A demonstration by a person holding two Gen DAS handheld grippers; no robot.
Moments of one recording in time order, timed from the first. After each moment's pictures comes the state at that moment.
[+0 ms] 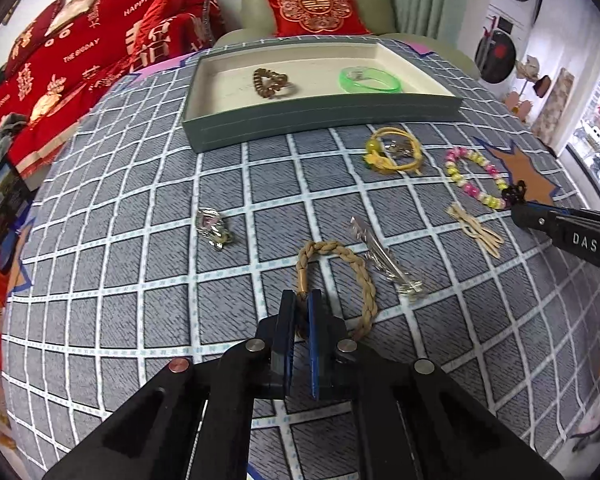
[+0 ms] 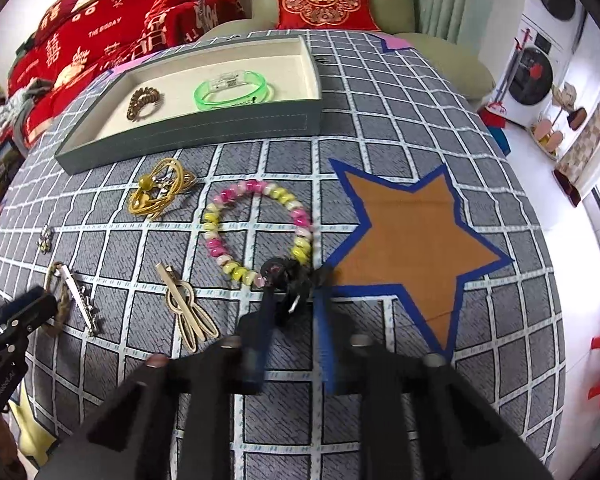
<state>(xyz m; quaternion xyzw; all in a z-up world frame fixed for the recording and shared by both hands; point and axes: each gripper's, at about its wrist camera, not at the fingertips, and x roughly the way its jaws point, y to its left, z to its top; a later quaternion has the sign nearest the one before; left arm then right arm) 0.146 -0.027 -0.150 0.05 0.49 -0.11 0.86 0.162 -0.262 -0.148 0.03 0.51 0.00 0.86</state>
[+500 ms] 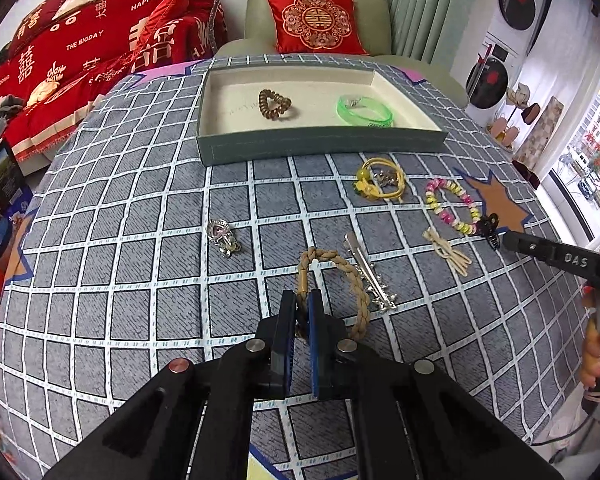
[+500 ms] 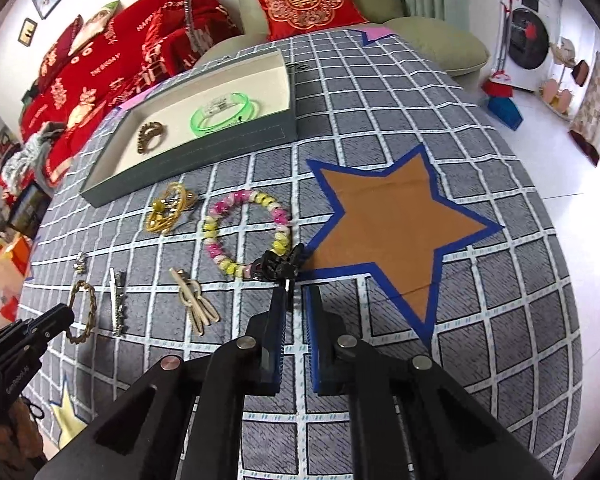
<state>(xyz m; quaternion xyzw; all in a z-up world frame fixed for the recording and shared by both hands) 0.138 -0.011 -0.124 0.00 0.48 -0.13 0.87 0.148 -0.294 -0.137 0.11 0.50 0.04 0.86</state>
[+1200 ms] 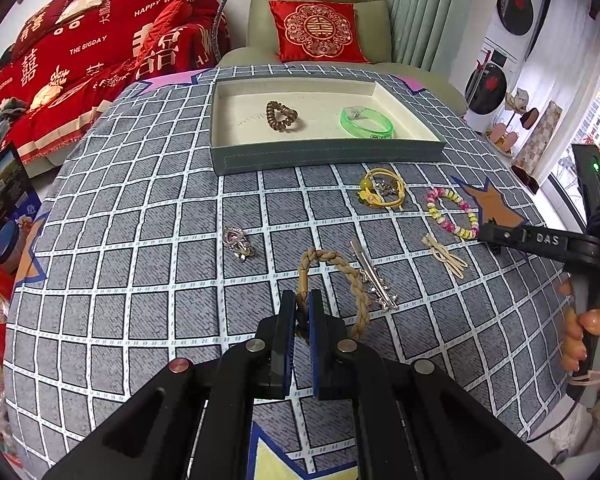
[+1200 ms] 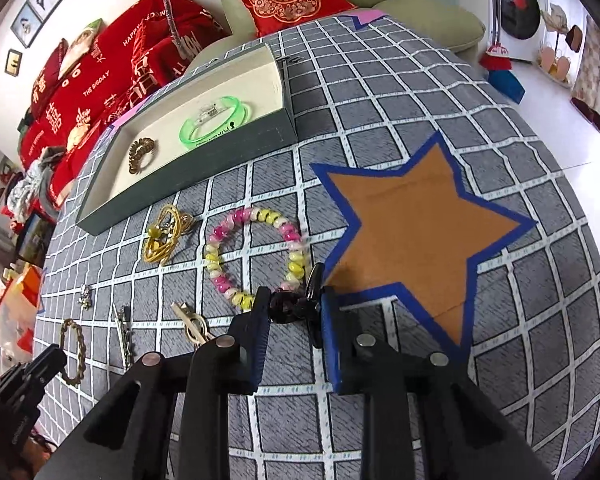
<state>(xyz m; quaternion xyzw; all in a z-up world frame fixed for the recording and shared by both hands) 0.132 0.000 -0.113 0.00 0.47 -0.12 0.88 0.169 -0.297 -0.150 0.16 0.50 0.03 0.85</state>
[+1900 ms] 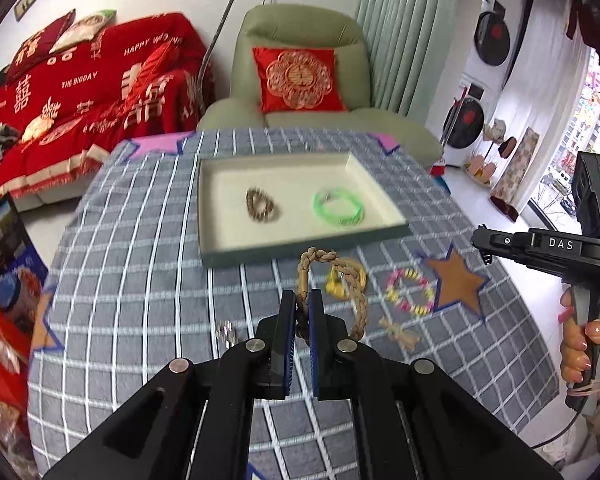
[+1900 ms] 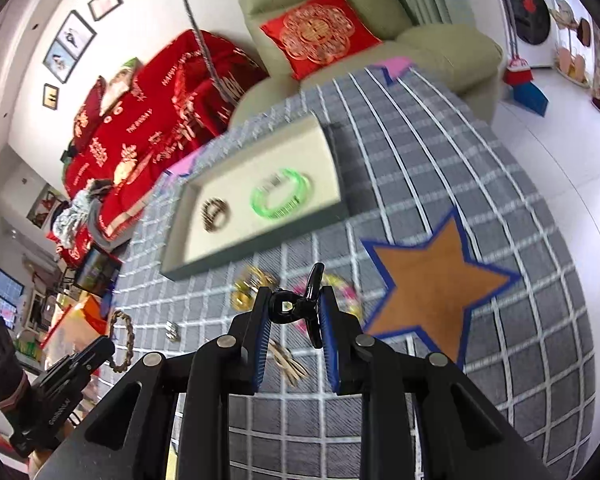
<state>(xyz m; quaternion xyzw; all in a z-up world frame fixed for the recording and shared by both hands) 0.155 -0.008 -0.030 -0.02 0.40 -0.16 0.90 0.174 -0.304 -0.057 0.21 0.44 0.09 0.87</state>
